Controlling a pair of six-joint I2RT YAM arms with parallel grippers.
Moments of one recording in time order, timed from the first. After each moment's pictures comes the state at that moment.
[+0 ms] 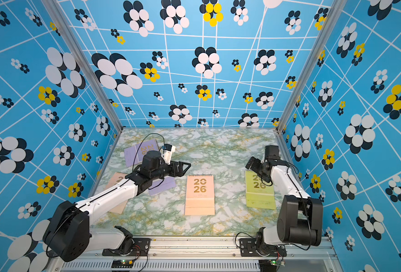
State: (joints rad) left arm -0.49 1.32 0.80 0.05 0.34 -0.44; right arm -0.18 1.44 0.94 -0.60 -0.18 0.46
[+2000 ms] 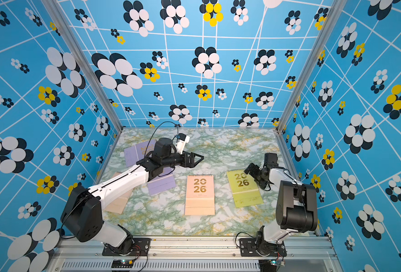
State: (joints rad) left arm -0.60 1.57 1.14 -0.02 0.46 -0.46; right arm -0.16 1.58 0.82 -0.39 -0.30 0.52
